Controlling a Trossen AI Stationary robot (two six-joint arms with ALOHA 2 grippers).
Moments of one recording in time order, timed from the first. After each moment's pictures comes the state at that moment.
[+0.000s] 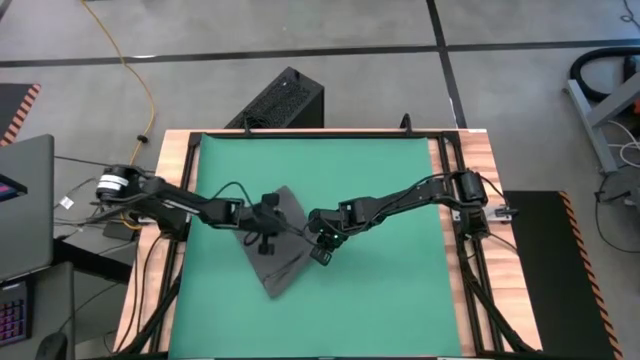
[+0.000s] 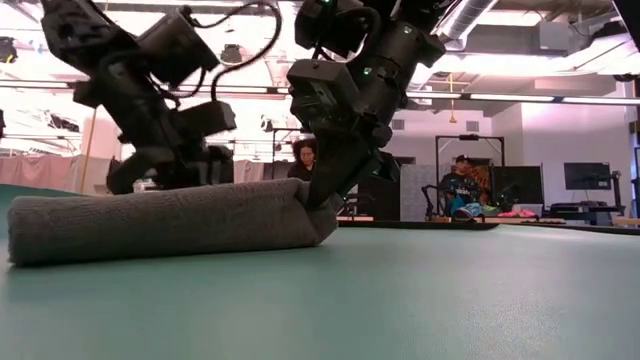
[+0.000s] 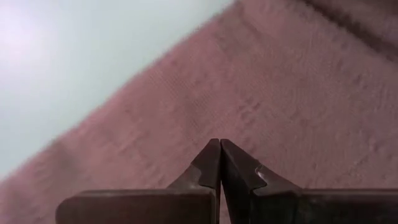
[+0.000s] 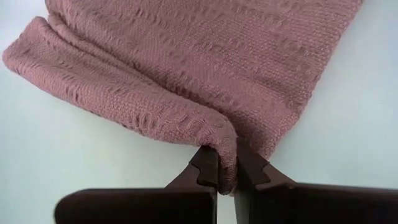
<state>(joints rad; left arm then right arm) -0.03 1.46 0.50 0.17 -0.16 0.17 0.07 1.95 1.37 -0.43 -0.10 0.63</state>
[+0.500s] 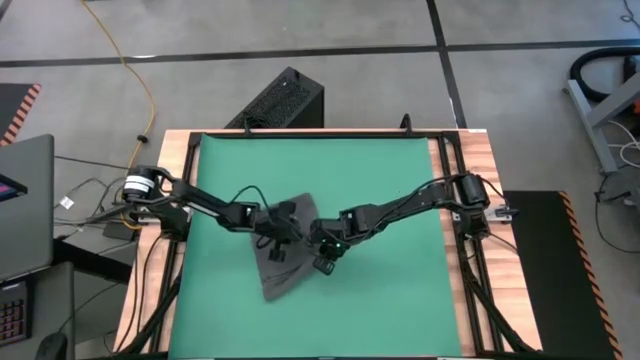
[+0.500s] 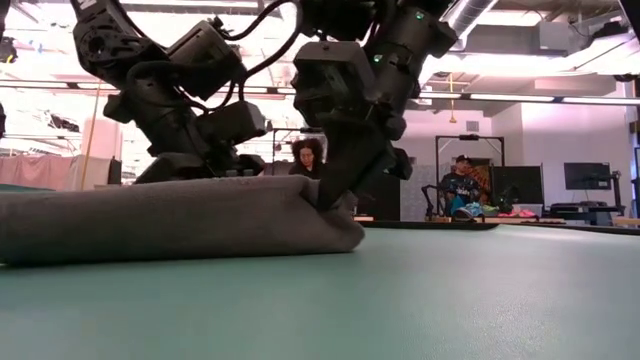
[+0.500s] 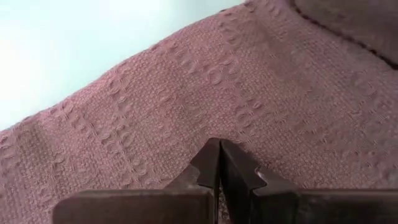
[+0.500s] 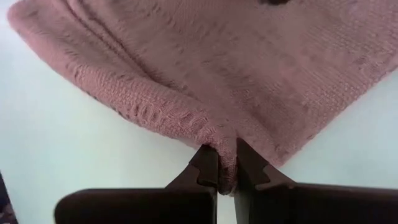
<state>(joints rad) -0.04 1.67 0.61 0.25 -0.01 0.23 0.13 1.95 1.37 -0.45 -0.11 0.68</state>
